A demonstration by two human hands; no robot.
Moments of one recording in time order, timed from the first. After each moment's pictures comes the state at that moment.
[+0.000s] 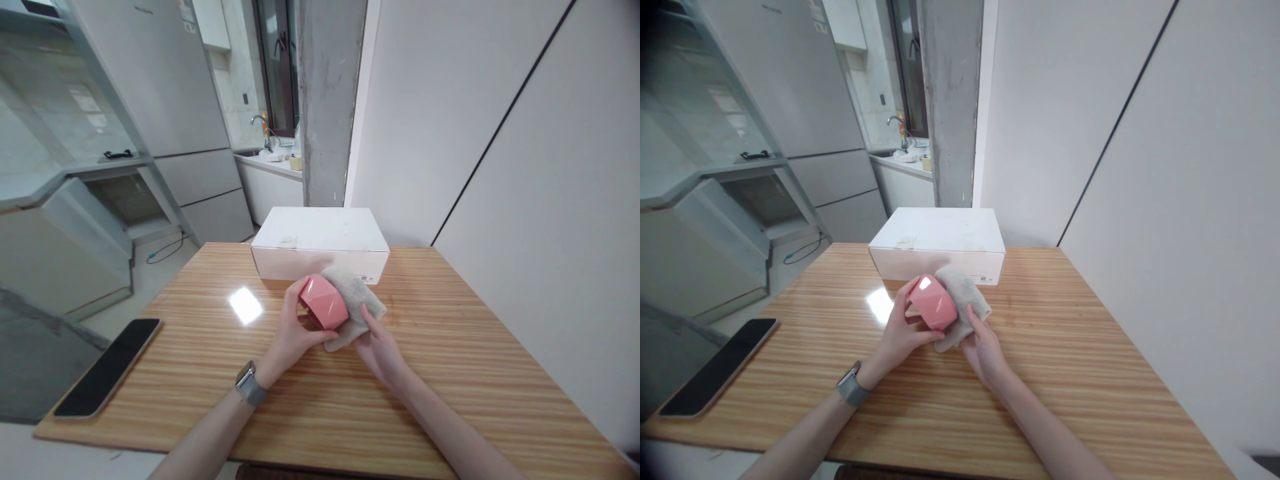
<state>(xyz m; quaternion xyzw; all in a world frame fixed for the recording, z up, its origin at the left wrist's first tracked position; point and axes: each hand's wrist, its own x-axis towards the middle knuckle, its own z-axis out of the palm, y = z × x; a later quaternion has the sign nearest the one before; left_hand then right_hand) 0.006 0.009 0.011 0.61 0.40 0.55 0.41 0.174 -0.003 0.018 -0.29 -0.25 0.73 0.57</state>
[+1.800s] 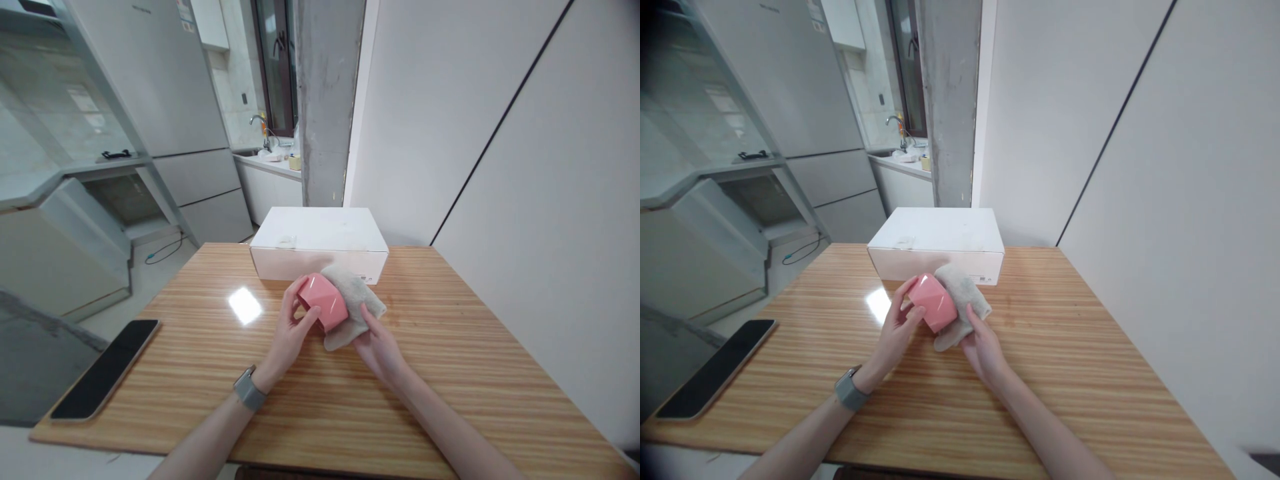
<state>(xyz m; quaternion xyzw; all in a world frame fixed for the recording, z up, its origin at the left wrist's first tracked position) 0.011 0.012 0.003 0.51 0.39 0.61 0.47 0.174 -0.001 0.016 -0.27 -0.24 0.73 0.58</state>
